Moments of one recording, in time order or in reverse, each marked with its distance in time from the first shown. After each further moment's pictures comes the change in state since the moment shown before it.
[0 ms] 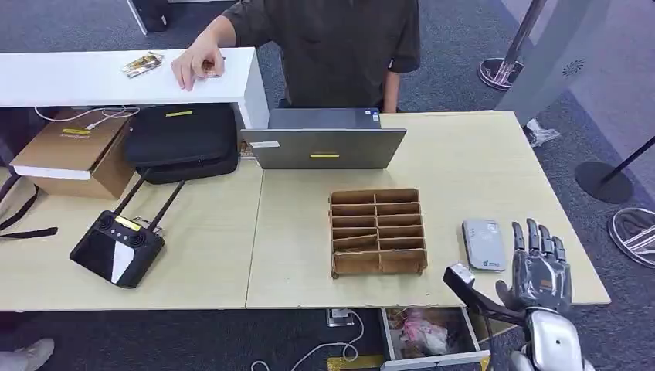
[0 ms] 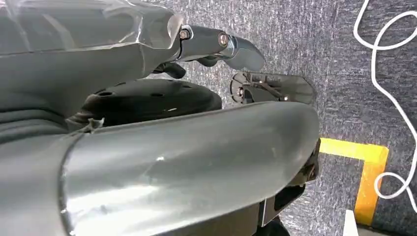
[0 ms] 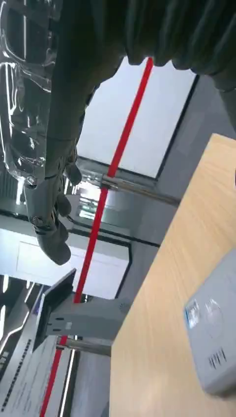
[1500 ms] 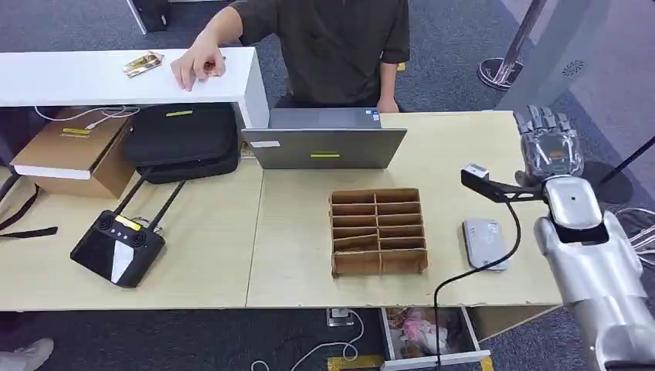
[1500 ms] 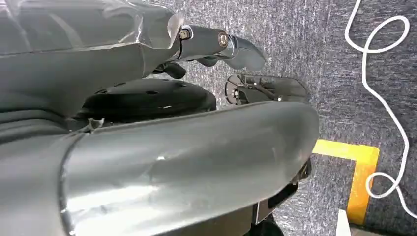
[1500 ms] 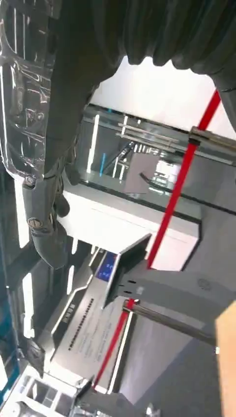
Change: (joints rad) left arm -0.011 0.008 0.012 0.040 -0.002 0.021 -0.044; right arm -0.682 -0.330 0.272 0.580 -0.114 -0.022 -0.089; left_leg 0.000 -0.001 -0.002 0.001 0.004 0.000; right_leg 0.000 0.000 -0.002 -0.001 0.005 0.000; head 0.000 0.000
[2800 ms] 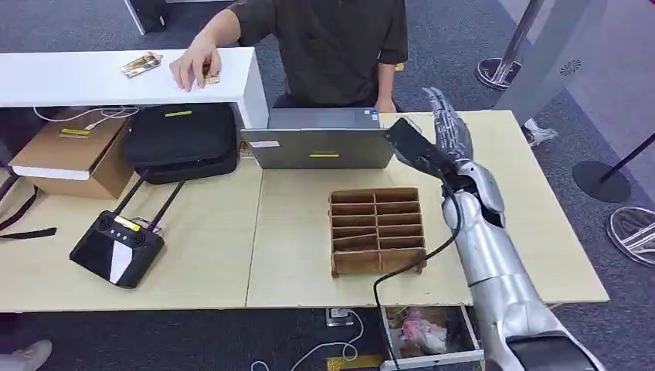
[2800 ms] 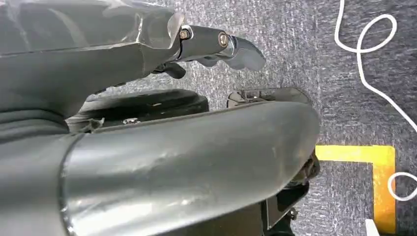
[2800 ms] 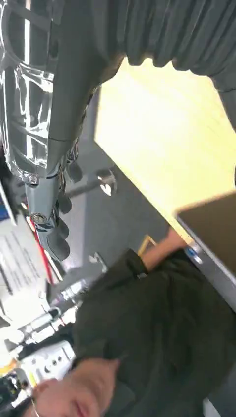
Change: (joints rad) left arm -0.017 -0.004 -0.048 0.000 -0.113 0.054 0.039; right arm -0.145 0.423 -0.082 0.115 -0.587 -0.037 -0.159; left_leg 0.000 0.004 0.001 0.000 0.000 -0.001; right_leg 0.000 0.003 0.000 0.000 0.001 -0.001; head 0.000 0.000
